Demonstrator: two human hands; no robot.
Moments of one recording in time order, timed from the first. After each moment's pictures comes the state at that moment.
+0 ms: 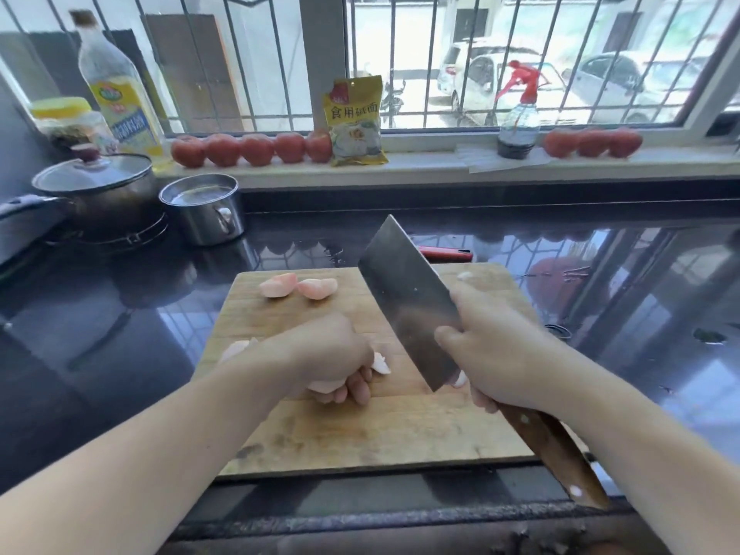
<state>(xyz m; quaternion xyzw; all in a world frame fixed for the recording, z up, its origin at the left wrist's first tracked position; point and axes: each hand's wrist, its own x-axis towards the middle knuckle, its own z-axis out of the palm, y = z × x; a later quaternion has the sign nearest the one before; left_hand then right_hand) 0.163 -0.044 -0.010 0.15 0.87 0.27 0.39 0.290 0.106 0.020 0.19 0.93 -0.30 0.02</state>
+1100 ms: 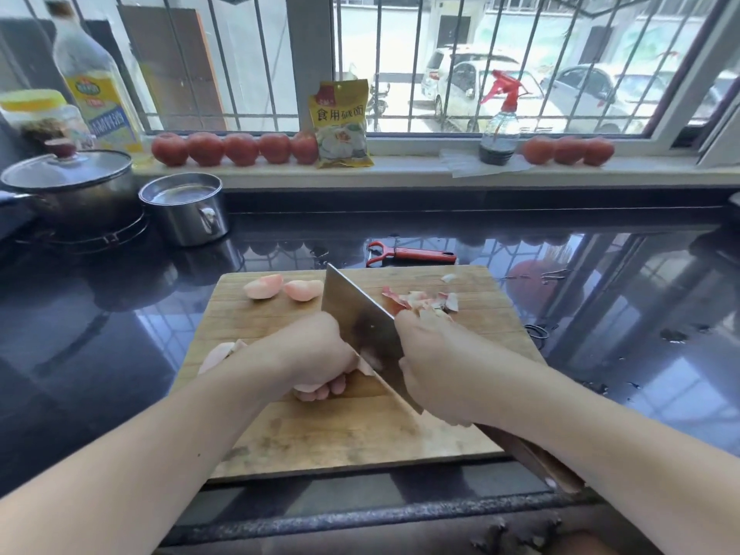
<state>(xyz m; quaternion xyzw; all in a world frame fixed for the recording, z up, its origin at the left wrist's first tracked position) 0.159 -0.045 -0.018 0.19 0.89 0.25 0.33 0.278 0.076 0.019 0.17 0.97 -0.09 0.15</state>
